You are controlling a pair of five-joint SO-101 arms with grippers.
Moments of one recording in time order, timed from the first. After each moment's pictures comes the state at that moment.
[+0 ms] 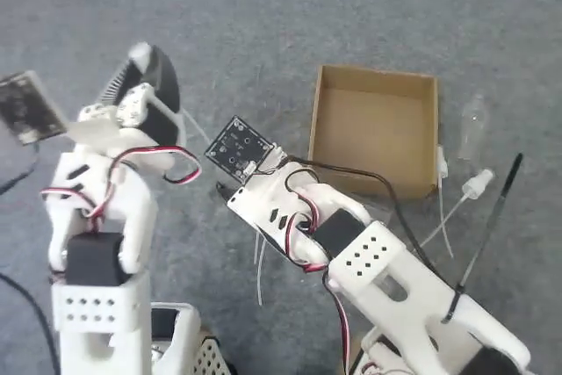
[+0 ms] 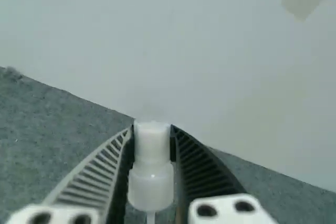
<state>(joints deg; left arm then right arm) -4.1 -60.0 40.6 42.6 31.2 -47.6 -34.5 48.9 29.3 11.3</state>
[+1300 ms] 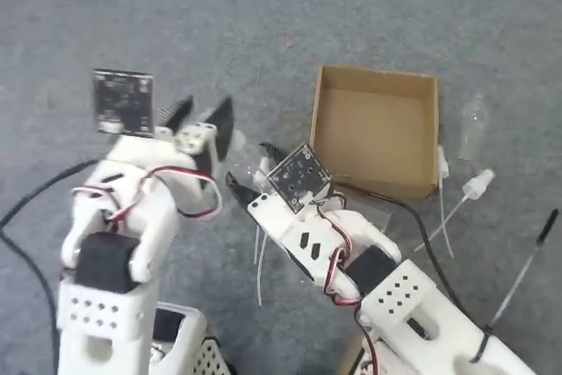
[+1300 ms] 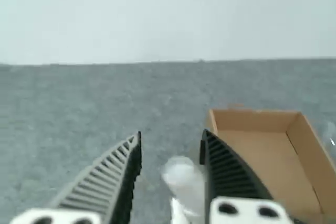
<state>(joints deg) 4.2 -59.9 39.1 58.8 11.0 -45.2 -53.0 69.1 11.8 4.1</state>
